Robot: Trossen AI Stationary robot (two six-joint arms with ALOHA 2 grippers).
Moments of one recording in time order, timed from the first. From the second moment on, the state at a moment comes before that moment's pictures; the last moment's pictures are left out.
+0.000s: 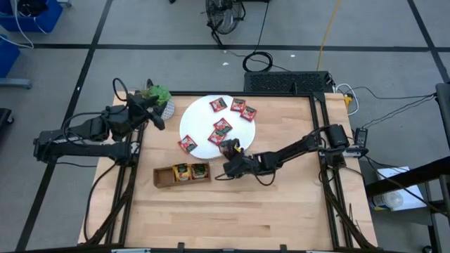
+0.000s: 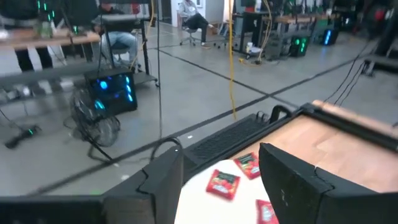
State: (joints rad) left arm 0.17 0.57 0.70 -0.32 -0.67 -0.19; right arm 0.17 1.95 1.03 0.23 0.63 -0.68
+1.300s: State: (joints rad) left arm 0.17 0.57 0.70 -0.35 -0.67 -0.27; right arm 0.22 1.95 1.03 0.26 0.52 -0.63
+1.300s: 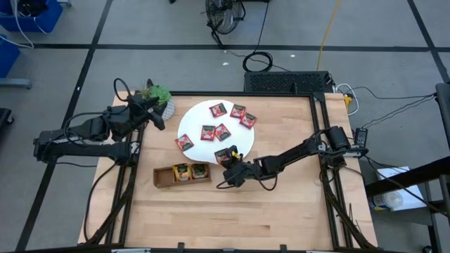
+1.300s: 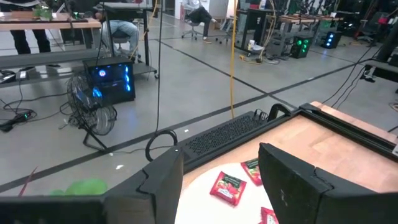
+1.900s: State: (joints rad) left arm 0.17 0.57 0.70 -0.35 -0.67 -0.27; right arm 0.21 1.93 1.03 0.24 0.60 -0.74
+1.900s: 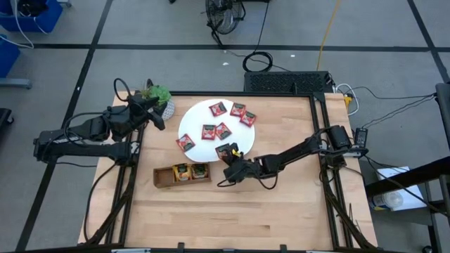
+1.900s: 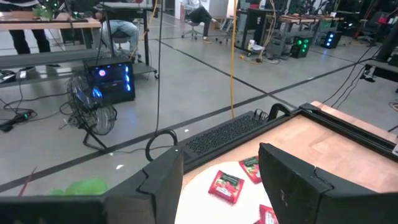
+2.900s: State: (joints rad) left arm 0.17 0.57 0.70 -0.38 -0.67 -0.27; right arm 0.29 1.93 1.03 0.48 0.86 -0.97
